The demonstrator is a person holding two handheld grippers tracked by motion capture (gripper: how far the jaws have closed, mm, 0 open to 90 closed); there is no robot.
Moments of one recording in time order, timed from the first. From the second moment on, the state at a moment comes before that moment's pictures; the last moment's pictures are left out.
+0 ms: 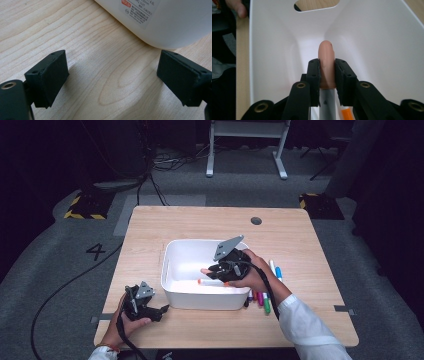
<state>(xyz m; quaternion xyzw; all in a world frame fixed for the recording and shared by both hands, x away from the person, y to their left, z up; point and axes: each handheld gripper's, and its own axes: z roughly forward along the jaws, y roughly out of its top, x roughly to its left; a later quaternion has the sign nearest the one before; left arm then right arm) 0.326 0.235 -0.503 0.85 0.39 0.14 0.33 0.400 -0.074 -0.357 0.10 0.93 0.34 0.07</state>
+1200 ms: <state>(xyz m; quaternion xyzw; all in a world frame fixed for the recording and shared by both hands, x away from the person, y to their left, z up) 0.326 0.235 -0.503 0.85 0.40 0.14 0.33 0.383 -0.119 -0.336 0.13 0.91 0.39 0.10</state>
